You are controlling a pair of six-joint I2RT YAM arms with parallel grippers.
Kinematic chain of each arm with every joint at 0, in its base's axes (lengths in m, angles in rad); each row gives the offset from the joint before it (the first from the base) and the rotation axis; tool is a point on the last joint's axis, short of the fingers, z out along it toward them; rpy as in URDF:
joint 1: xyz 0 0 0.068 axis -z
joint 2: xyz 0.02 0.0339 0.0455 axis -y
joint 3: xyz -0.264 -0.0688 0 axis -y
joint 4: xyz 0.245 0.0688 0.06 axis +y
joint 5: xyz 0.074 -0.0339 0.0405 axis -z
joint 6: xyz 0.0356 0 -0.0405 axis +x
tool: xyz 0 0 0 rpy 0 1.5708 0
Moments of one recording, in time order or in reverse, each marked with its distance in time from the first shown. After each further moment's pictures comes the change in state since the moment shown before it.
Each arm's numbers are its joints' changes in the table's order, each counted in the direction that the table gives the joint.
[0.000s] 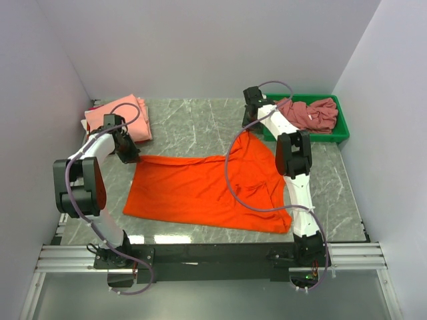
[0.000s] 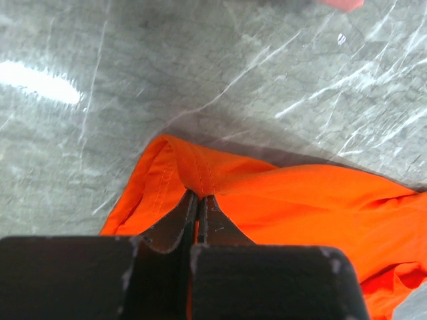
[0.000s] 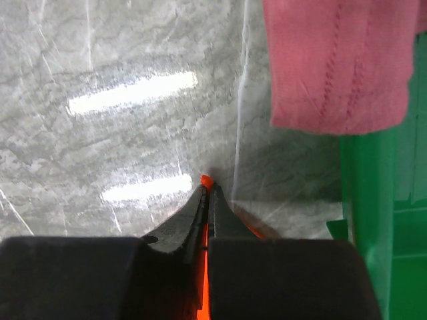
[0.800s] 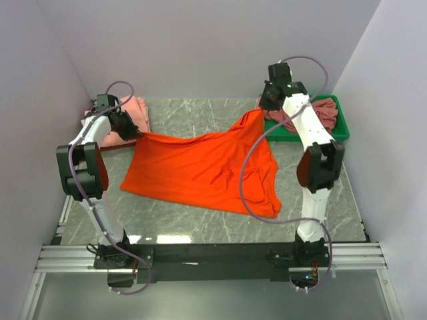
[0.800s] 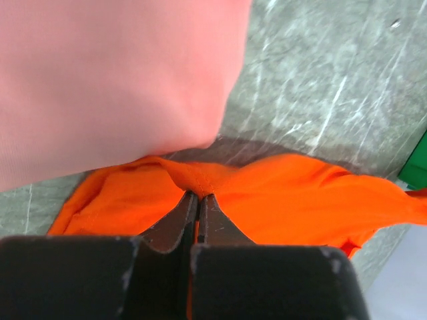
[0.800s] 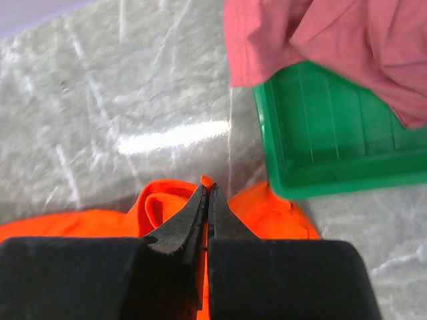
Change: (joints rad) left arm -0.039 -0.220 0.358 -0.016 0.191 -0.035; right arm 0.067 0.391 -0.100 0.064 -0.052 -0.006
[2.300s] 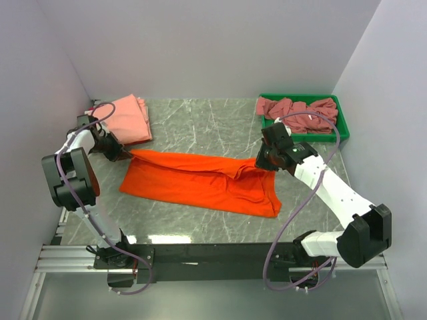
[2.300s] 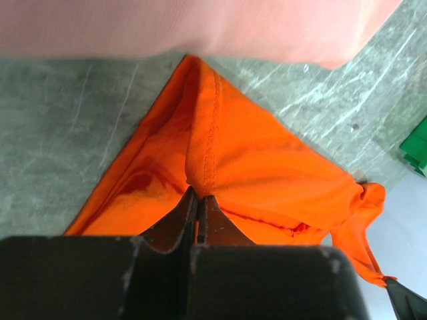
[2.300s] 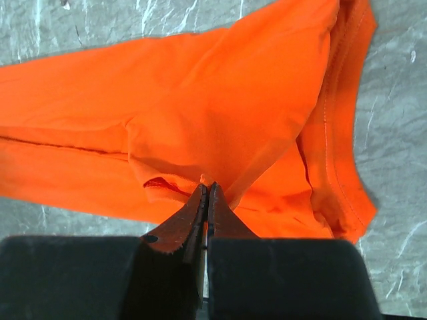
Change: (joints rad) left arm -0.187 0.085 -0.231 0.084 0.145 0.071; right arm -0.262 0.812 -0.993 -0.058 0.016 0.261
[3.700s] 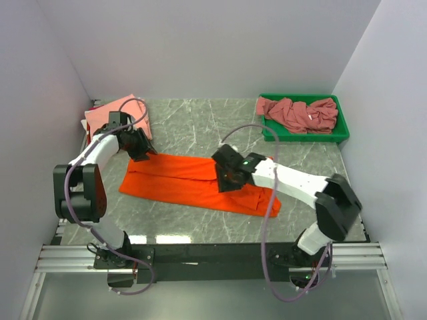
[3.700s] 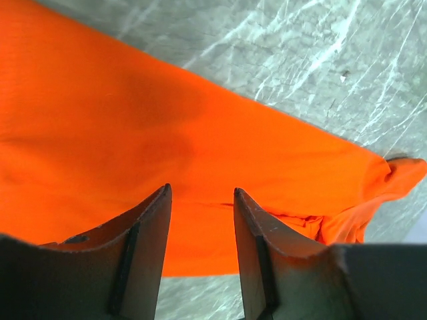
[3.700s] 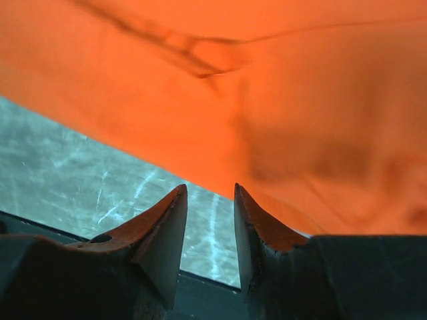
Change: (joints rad) left arm 0.285 0.203 -0.117 -0.077 -0.172 -0.065; right arm -0.379 -0.240 0.016 -0.068 0.000 -0.061
